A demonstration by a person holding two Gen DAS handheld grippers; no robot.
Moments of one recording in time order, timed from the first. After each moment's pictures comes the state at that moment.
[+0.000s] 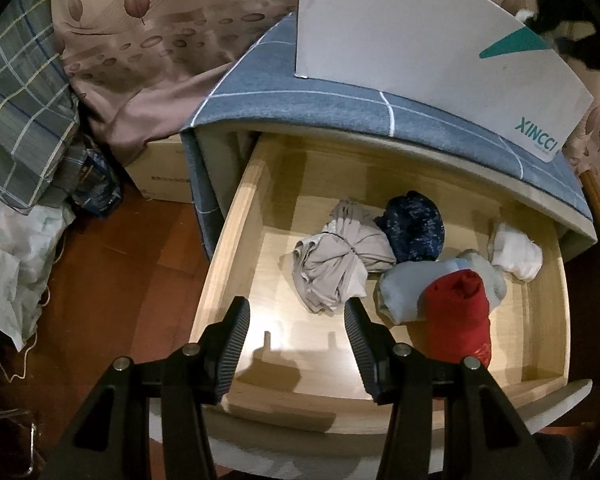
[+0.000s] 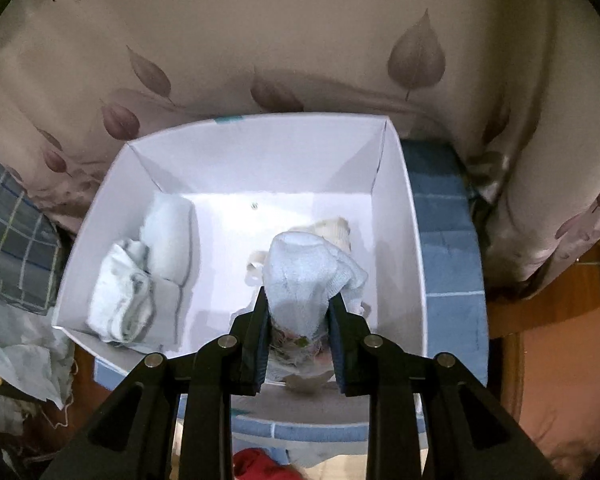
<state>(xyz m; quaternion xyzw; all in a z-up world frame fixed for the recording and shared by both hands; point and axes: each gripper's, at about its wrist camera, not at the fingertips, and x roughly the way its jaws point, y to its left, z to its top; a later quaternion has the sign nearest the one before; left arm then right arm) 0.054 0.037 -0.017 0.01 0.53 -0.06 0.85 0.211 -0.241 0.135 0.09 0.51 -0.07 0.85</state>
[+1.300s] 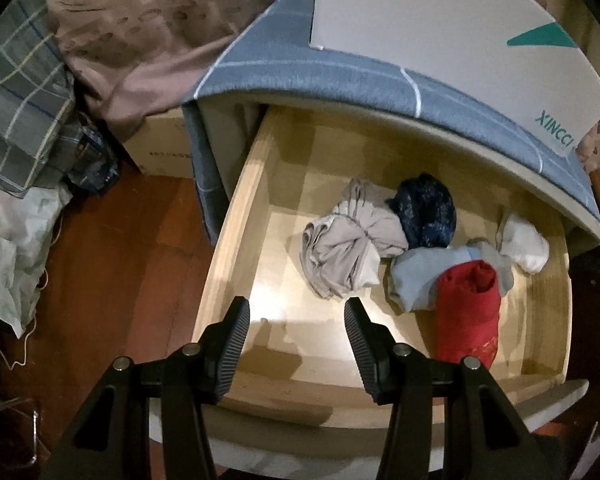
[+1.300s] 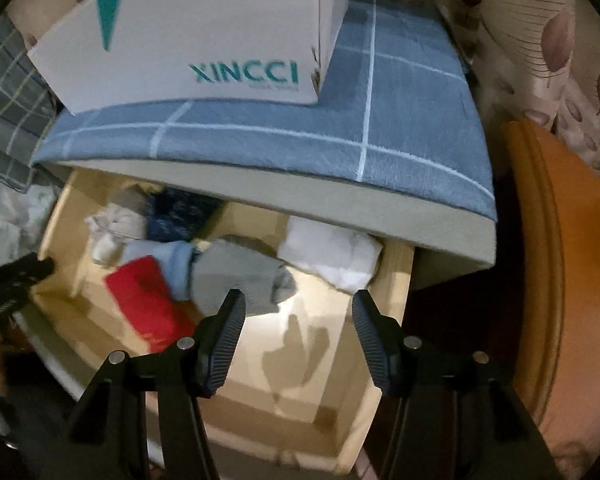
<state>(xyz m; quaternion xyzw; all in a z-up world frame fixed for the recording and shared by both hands) 0.068 0.046 -0.028 0.01 0.58 -0.06 0.81 0.040 -0.268 0.005 0.02 0.58 -0.02 0.81</state>
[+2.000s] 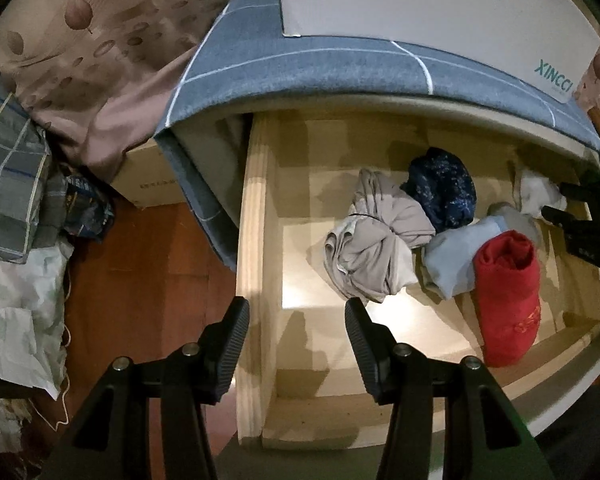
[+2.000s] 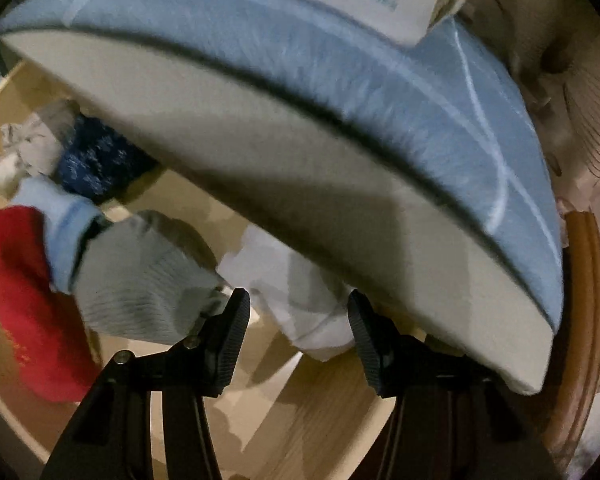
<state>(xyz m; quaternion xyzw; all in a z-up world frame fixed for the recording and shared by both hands) 0.090 0.047 -0.040 0.11 0.58 -0.11 0.80 0.075 -0.254 -0.079 -0.18 0.59 -0.02 0.79</state>
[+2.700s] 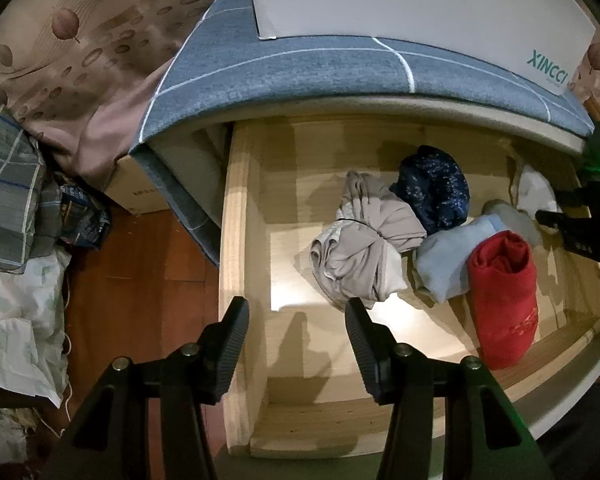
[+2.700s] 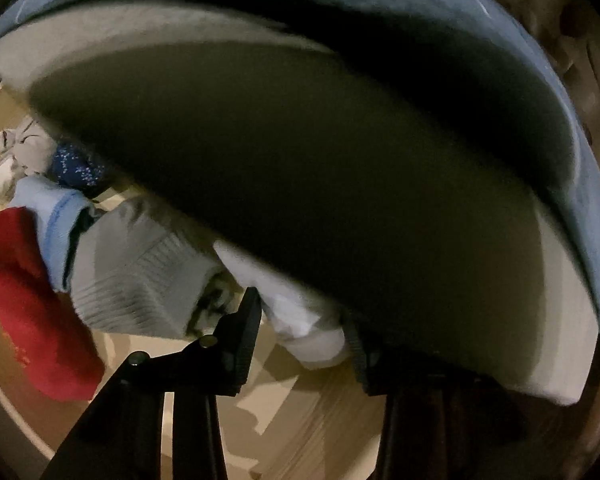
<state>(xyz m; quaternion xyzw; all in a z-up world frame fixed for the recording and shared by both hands) 0.093 0.038 -0.041 0.12 0.58 -0.12 0.80 0.069 -0.280 -0.097 -0.12 0.63 0.00 0.76</state>
